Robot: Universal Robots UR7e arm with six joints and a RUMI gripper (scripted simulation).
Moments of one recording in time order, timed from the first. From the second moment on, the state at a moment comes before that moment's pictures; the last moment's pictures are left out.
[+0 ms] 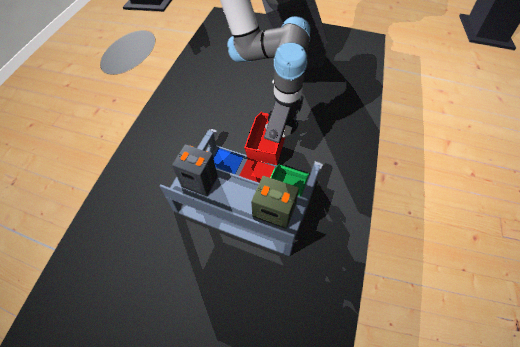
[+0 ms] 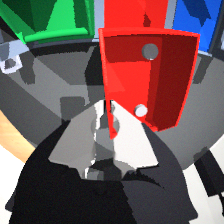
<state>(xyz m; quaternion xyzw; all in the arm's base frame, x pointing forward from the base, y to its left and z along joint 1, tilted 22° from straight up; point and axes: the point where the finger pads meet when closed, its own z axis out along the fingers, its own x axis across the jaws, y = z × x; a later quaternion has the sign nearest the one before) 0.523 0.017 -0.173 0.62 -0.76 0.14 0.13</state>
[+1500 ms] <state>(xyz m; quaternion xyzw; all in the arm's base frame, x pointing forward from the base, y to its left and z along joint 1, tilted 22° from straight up) 0.568 0.011 -0.165 0.62 -0.76 0.14 0.13</state>
